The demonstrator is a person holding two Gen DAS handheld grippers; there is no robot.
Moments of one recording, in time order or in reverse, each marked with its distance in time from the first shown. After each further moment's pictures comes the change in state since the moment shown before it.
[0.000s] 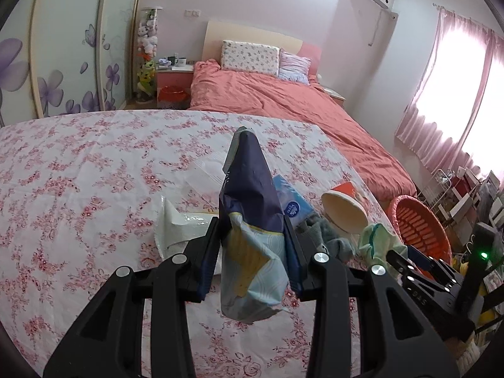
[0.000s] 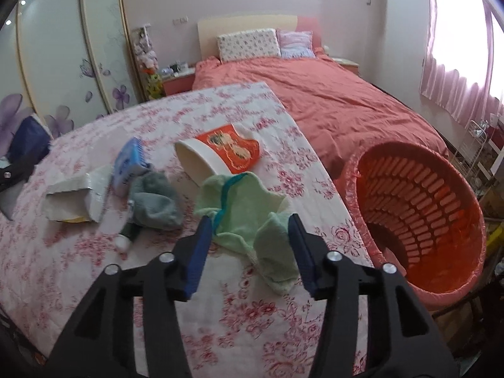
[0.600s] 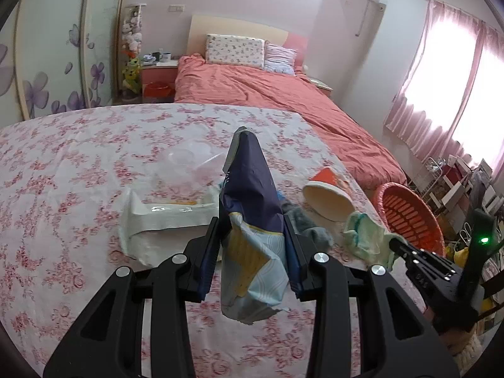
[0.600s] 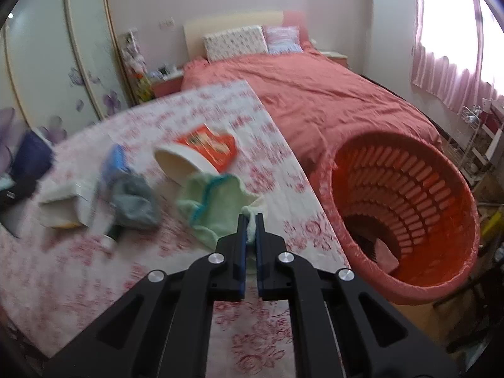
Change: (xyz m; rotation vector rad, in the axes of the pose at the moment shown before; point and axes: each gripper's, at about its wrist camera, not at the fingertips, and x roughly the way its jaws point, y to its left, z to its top) left arm 0.008 -0.029 -0.007 0.038 0.030 -0.053; right arm -0.018 -0.028 0.000 0.064 -0.025 0.016
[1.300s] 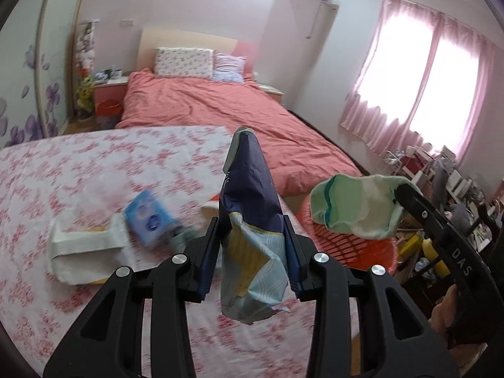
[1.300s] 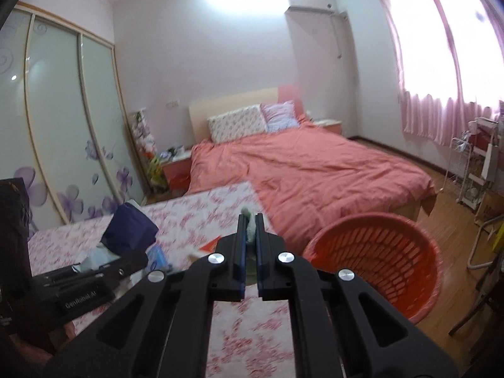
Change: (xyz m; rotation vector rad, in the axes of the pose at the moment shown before) left arm -0.005 -0.093 0.014 0.101 -0.045 -0.193; right arm -0.120 -0.016 0.045 0.075 -0.364 0.014
